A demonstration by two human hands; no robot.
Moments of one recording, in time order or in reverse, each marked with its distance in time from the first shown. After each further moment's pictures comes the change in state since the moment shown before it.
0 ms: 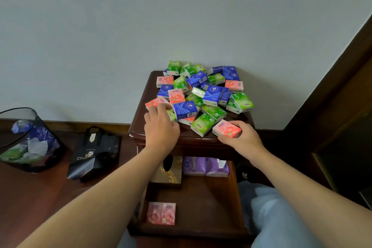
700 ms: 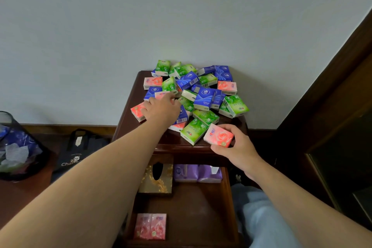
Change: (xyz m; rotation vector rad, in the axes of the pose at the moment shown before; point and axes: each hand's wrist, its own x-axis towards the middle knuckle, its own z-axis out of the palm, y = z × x) left_hand 0.098 0.033 0.046 0.190 -0.308 -0.181; right_hand 0.006 0.011 0.001 0.158 -0.110 0.040
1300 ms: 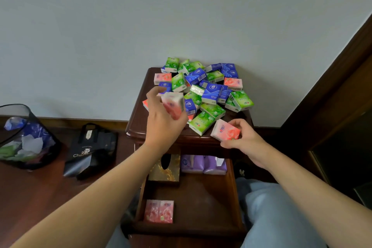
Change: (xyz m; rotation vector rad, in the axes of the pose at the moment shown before) left_hand -0.106 -0.047 -0.021 -0.729 0.371 0.435; right_hand -0.021 -0.022 -0.012 0.159 -0.147 0.052
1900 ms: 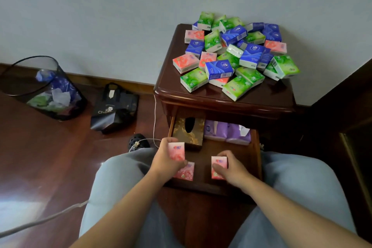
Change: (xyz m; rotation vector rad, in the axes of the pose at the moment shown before) left_hand -0.175 -0.125 -0.063 0.031 -0.366 -0.823; right_hand -0.057 0.148 0.138 -0.403 -0.174 0.296
